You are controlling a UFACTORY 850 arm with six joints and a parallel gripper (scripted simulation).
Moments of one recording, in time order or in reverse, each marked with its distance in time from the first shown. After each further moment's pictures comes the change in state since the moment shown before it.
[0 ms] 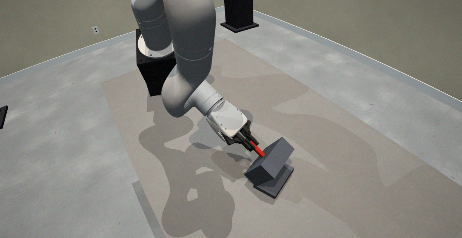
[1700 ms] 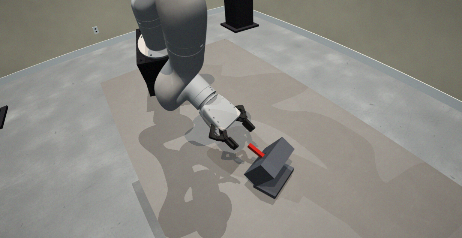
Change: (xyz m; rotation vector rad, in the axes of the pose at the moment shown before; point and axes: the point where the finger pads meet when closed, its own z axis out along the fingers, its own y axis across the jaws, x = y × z) arm -0.001 0.001 -0.031 0.001 0.000 -0.003
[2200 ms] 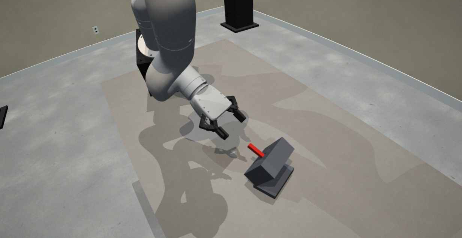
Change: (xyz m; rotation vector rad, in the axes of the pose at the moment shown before) arm 0.001 -0.001 -0.042 0.000 0.000 0.001
